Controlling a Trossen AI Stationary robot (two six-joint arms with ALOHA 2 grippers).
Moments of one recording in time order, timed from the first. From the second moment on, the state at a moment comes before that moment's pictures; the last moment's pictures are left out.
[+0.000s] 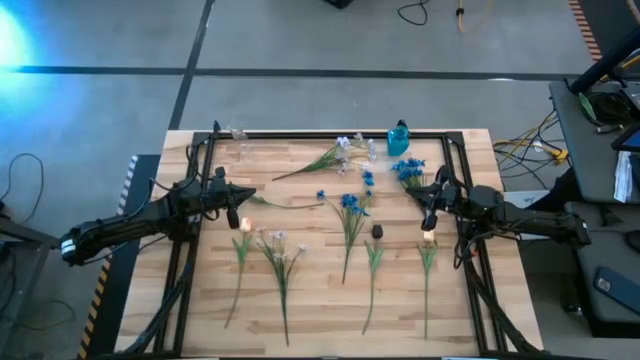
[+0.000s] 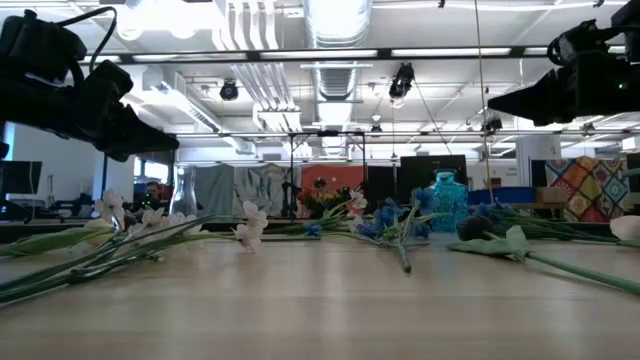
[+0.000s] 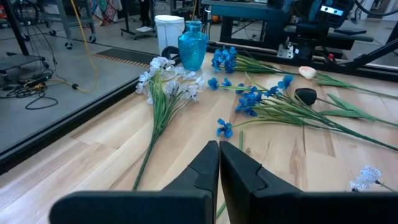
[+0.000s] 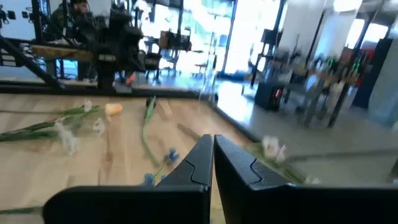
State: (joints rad) left arm 0.38 0.21 0.02 -0.01 0.01 -0.04; right arm -0.16 0.05 0.01 0.09 0.16 -0.19
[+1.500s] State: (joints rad) left arm 0.38 0.21 0.02 -0.01 0.01 -0.04; right arm -0.40 0.98 0.61 -0.83 0.10 0.39
